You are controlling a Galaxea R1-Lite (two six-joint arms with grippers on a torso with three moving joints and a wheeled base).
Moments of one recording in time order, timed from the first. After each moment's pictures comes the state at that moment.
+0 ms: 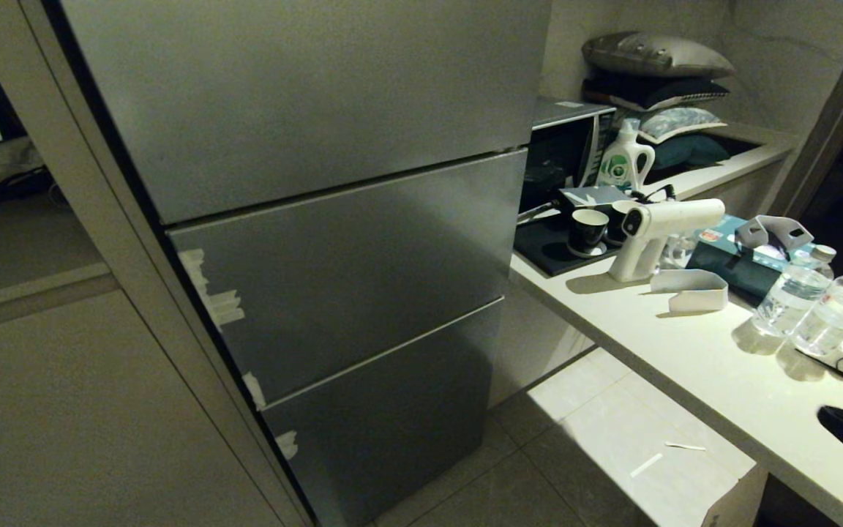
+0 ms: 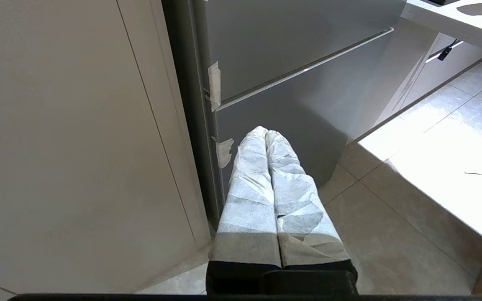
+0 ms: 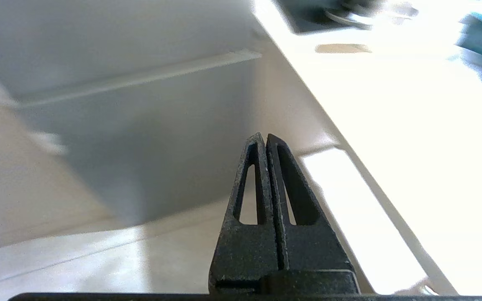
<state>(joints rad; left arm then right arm) -0.01 0.00 -0.03 0.08 0.00 0.00 0.34 0.72 -0.23 -0.39 -0.13 0.01</state>
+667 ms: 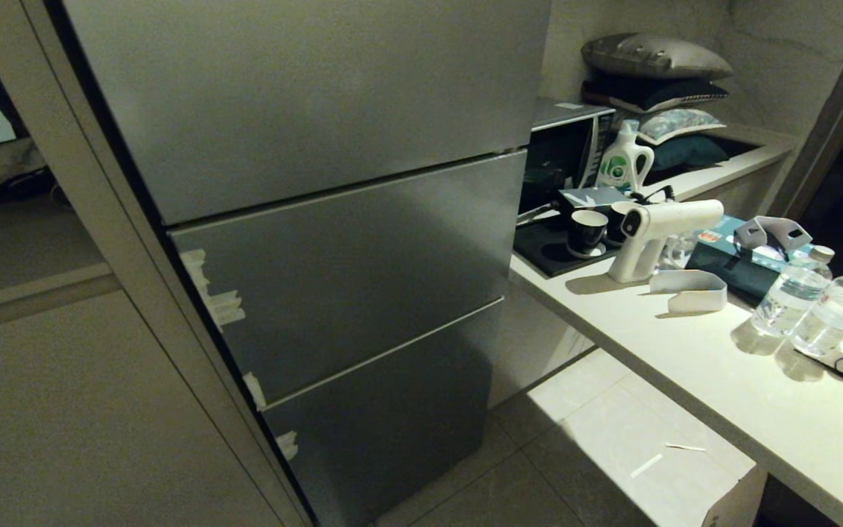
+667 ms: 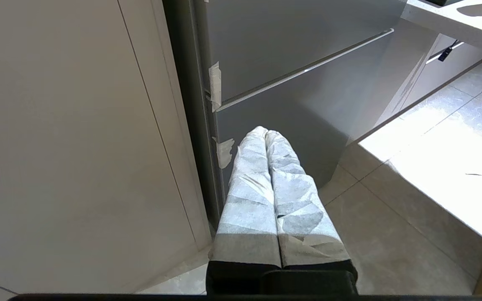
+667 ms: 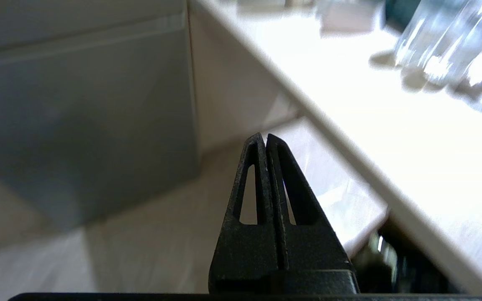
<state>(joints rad) -0.01 0.00 -0.03 0.08 0.00 0.00 0.00 0.15 0.00 -0.09 0.01 -0.05</state>
